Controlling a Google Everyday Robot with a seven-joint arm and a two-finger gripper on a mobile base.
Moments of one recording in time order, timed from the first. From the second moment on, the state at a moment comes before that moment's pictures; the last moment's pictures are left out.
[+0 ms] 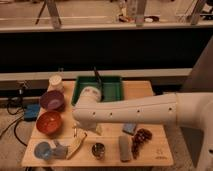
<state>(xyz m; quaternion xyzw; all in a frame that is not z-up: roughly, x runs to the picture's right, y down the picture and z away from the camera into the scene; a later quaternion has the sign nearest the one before) -0.104 0.207 0.704 -0.19 -0.24 -0.58 0.75</state>
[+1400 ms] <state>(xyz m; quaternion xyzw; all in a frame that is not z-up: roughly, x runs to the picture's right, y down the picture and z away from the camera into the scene) -0.130 0.224 0.752 -0.30 -0.28 -0.40 0.82</state>
